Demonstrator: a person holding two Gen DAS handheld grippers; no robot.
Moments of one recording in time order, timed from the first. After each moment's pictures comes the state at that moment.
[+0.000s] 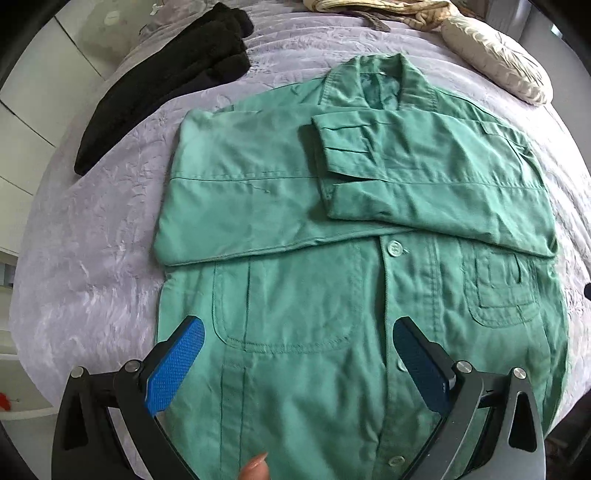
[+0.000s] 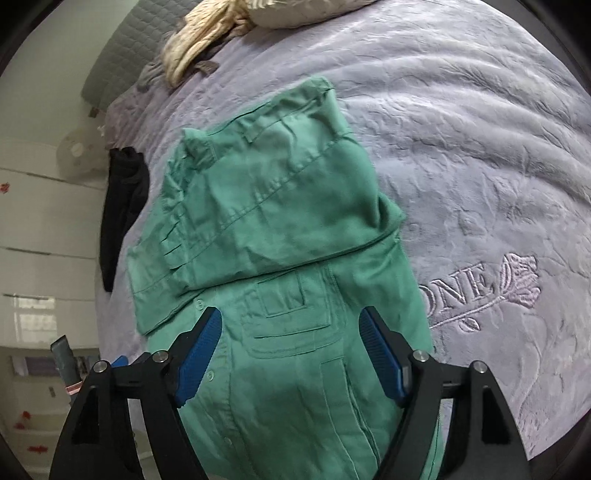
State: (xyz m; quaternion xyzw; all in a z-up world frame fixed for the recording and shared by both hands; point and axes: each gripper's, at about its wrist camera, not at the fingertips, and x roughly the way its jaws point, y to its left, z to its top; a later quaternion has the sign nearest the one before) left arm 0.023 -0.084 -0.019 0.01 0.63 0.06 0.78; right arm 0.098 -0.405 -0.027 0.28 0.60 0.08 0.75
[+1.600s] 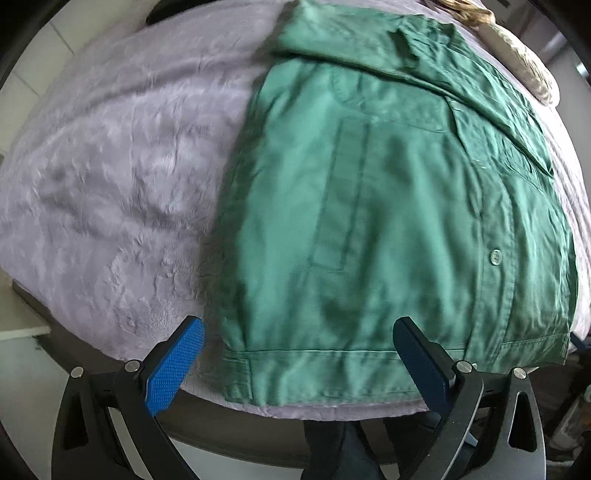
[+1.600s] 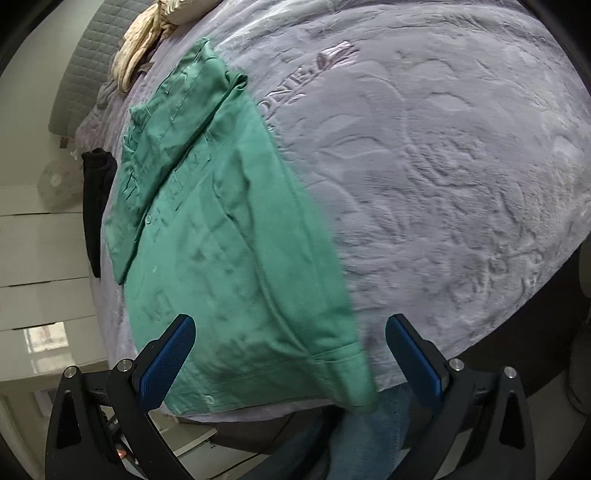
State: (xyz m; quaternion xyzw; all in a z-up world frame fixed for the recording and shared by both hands) left arm -0.181 0.031 -0.074 -0.12 0.67 0.06 0.73; right arm -0.110 -0.457 -0.072 0.35 0.63 0.00 0.70
